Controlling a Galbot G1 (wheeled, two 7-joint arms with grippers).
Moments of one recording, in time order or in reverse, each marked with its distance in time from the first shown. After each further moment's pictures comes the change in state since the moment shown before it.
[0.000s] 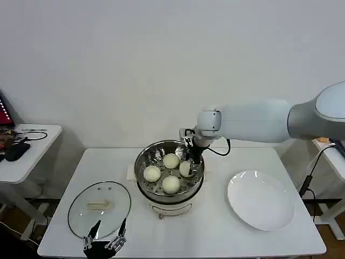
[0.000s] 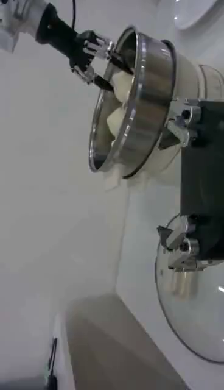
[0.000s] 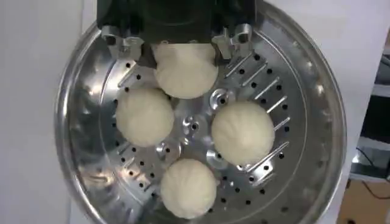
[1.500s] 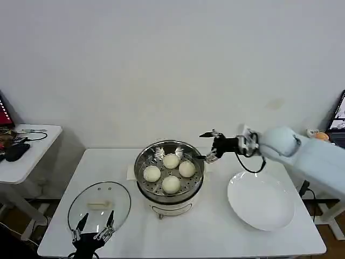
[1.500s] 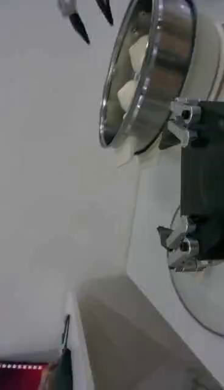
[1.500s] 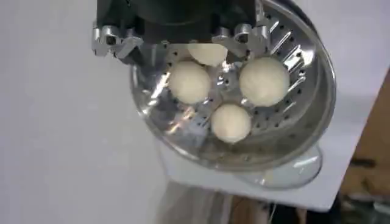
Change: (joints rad) left arm -0.048 -0.030 -0.101 0.044 -0.018 0.005 0.029; right arm -0.761 -0.751 1.094 0.418 -0.236 0.204 0.319
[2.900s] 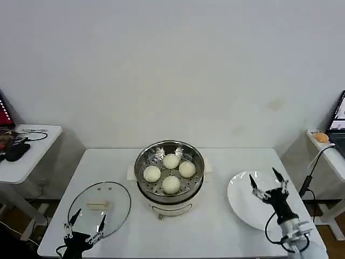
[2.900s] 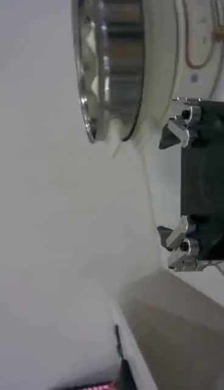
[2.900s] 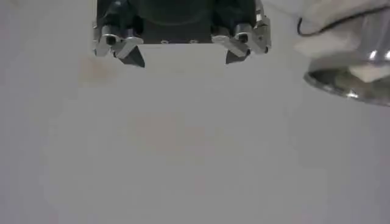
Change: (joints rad) left arm -0.042 0.157 -0.041 0.281 0.326 -0.197 0.081; right arm -1.505 0.630 1.457 0.084 -0.438 0.467 0.199
